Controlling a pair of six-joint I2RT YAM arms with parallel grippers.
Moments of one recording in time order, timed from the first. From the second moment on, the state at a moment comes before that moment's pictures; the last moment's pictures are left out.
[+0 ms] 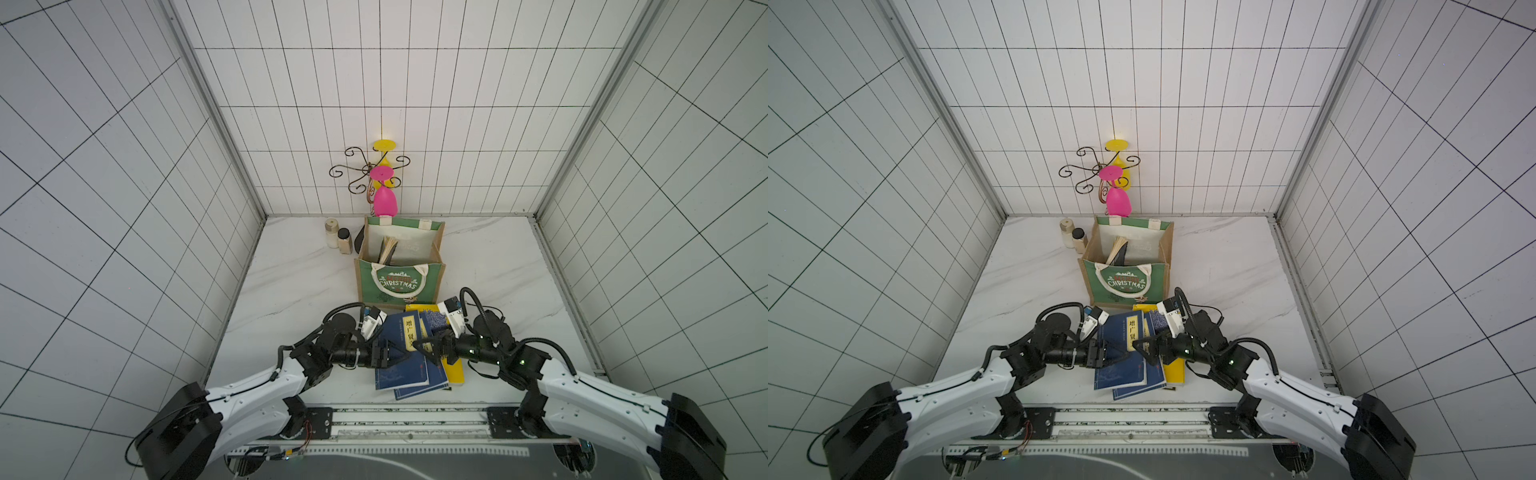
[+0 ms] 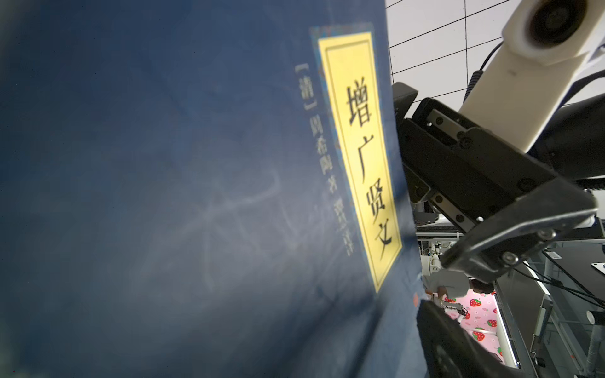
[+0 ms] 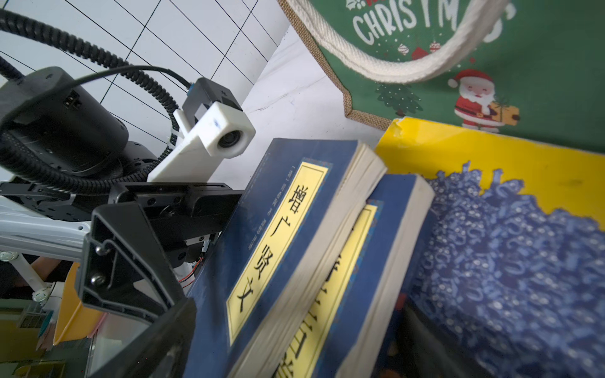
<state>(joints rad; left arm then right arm) -0.75 1.00 0.30 0.22 0.67 -0.93 0.87 0.91 0.36 0.13 -0.31 0.63</state>
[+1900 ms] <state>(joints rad) -0.45 0.70 0.25 -0.49 0.09 -0.97 0.75 0.66 0.35 -0.17 -0.22 0.57</state>
